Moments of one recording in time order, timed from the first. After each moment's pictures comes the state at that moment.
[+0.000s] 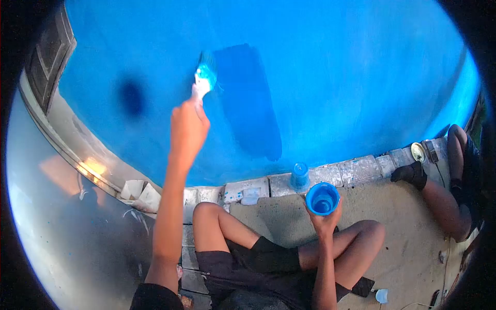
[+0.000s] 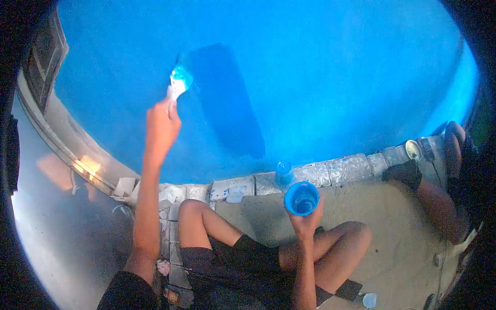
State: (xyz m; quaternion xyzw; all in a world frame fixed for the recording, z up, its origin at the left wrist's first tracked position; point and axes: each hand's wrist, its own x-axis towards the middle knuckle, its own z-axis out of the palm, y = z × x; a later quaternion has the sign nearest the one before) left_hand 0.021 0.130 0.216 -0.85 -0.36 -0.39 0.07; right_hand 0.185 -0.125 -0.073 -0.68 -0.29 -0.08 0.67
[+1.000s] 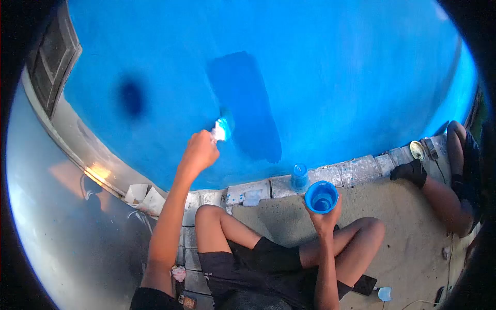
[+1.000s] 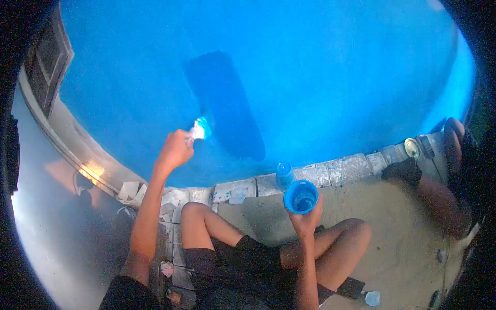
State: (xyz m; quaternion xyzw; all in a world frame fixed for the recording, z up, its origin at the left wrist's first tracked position) left_hand -0.003 0.143 0.164 -0.90 -0.38 -0.20 -0.01; right_hand 0.178 -0.129 -0.067 -0.68 -0.28 -0.07 0.67
